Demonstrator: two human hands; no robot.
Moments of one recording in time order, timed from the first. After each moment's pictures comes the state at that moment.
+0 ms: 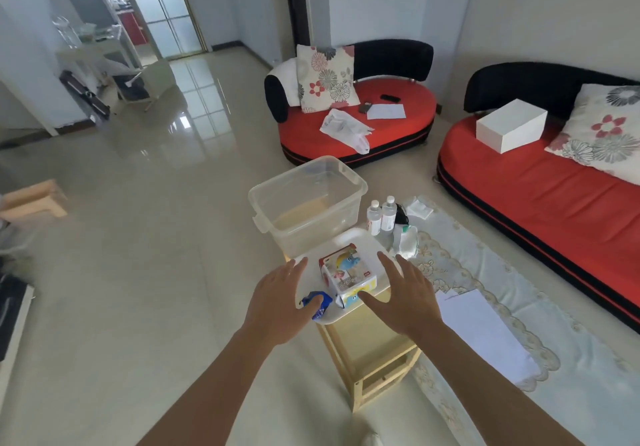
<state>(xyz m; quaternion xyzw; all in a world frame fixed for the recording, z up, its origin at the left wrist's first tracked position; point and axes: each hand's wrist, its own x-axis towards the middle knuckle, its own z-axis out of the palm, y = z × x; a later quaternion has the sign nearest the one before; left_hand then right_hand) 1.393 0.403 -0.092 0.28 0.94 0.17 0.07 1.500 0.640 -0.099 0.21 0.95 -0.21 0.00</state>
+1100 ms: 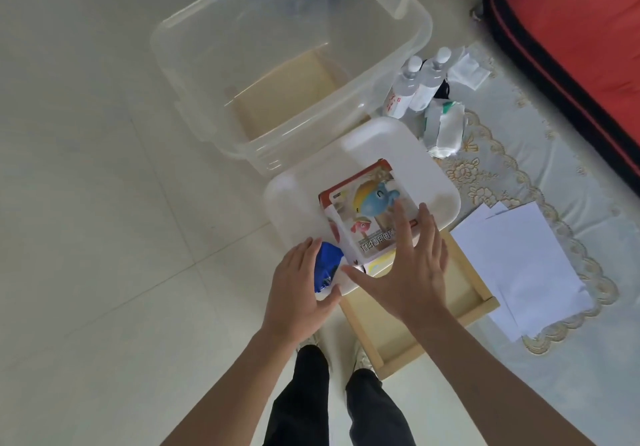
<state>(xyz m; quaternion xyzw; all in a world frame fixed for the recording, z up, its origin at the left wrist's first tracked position) 1.298 0.438 -0.380 0.25 0.91 0.26 0.18 1.362 0.625 -0.330 0.32 0.93 -0.20 0.02</state>
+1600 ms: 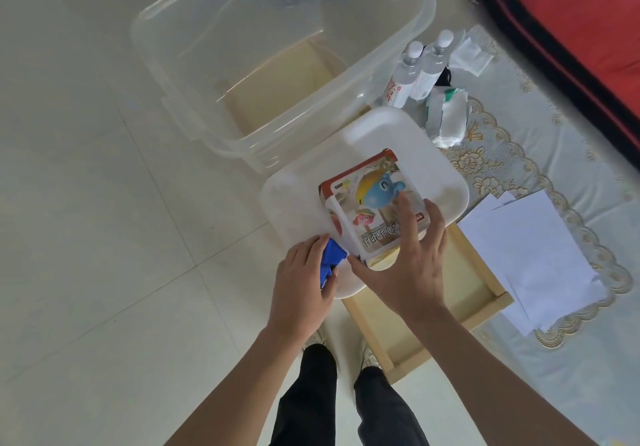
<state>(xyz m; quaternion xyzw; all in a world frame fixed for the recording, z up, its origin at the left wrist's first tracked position) 1.288 0.445 -0.392 0.28 0.92 0.25 0.14 1.351 0.620 -0.348 0.32 0.91 -0.26 -0.08</state>
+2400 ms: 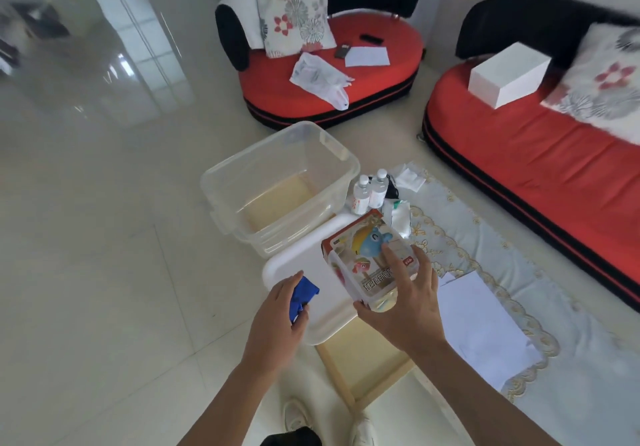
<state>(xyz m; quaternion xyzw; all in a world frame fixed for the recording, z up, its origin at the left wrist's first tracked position) 1.307 0.446 -0.213 0.26 0.89 0.36 0.12 1.415 0.666 -0.178 0.26 0.91 -0.28 -0.15</state>
